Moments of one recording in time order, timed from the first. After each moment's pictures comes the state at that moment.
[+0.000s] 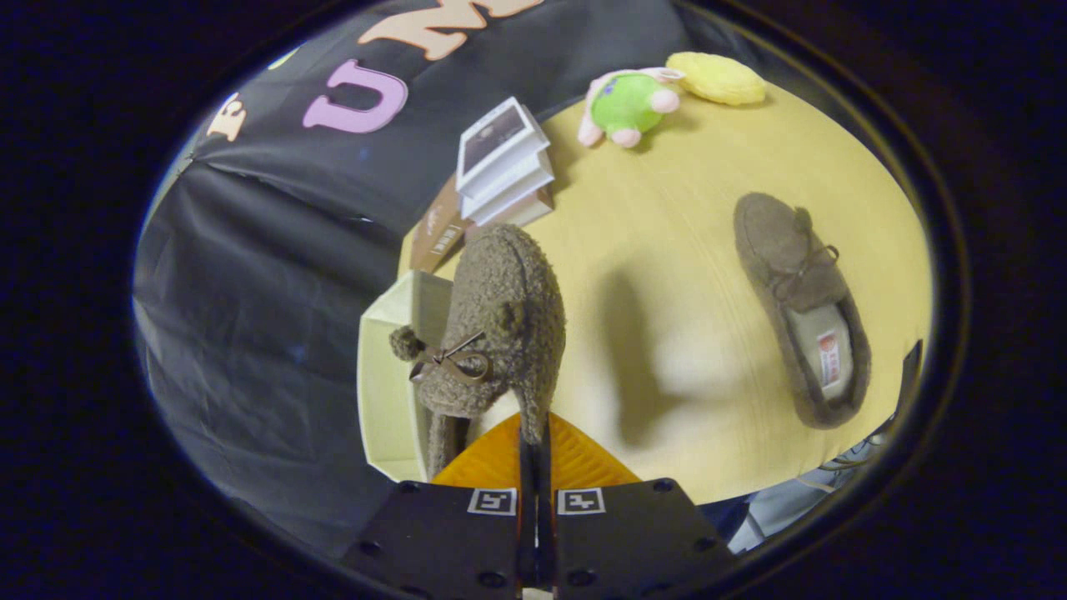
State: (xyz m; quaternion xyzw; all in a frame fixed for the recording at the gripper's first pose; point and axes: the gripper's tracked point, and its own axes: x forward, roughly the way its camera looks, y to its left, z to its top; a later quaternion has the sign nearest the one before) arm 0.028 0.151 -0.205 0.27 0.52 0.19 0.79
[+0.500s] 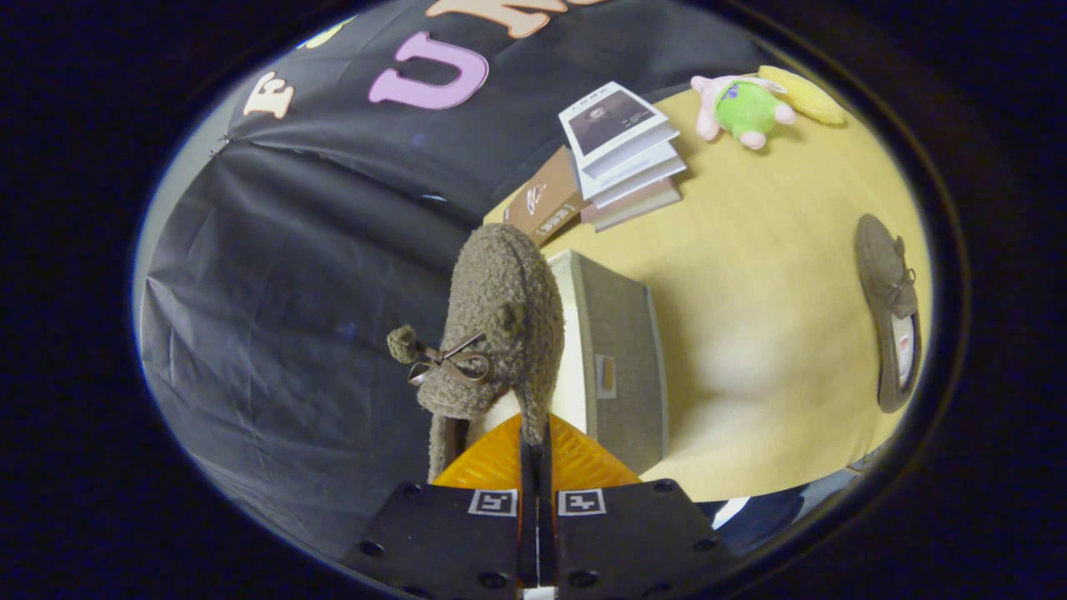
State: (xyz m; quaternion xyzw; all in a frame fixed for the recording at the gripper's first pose) arm 0.016 0.279 -0.163 0.26 0.54 0.26 0.76
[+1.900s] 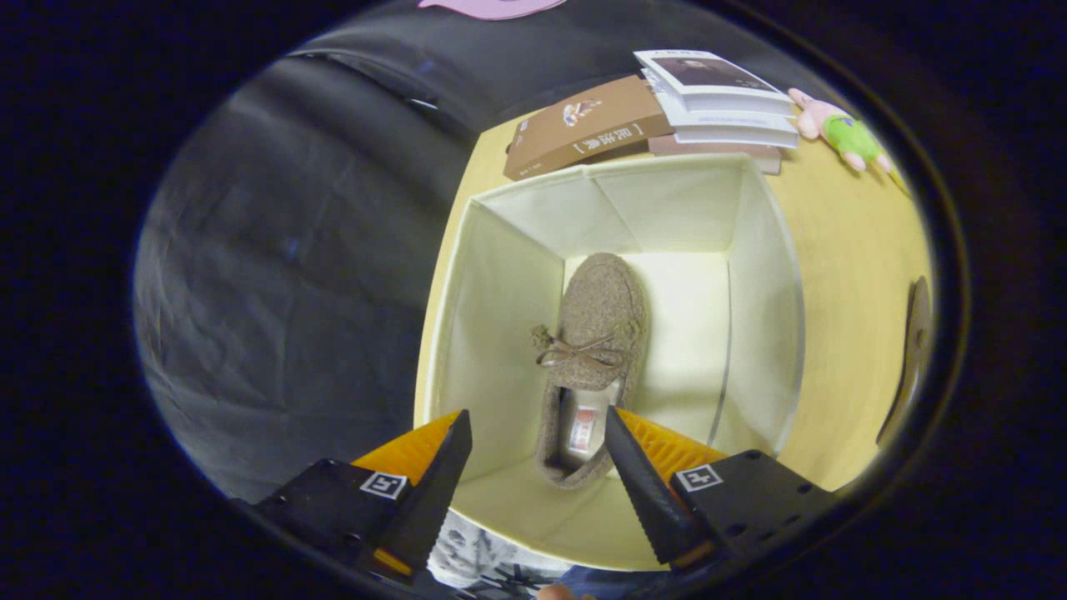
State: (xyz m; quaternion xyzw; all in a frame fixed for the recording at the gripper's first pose) arm -0.001 0.391 -0.227 0.12 0.58 0.28 0.76
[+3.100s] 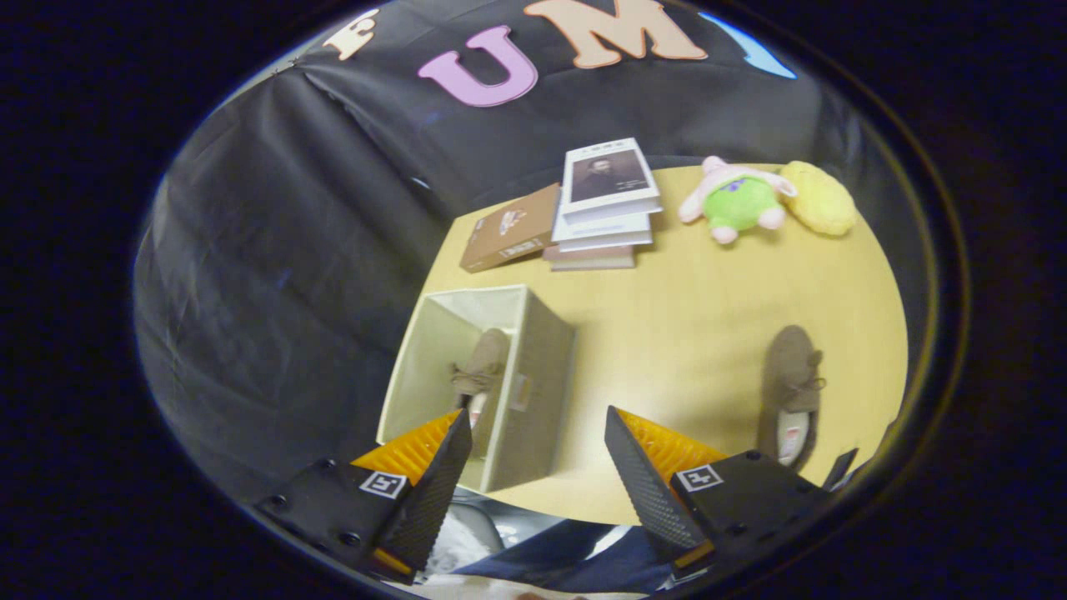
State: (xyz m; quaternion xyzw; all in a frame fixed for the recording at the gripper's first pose) arm 0.041 0.159 -0.139 0.09 0.47 0.22 0.85
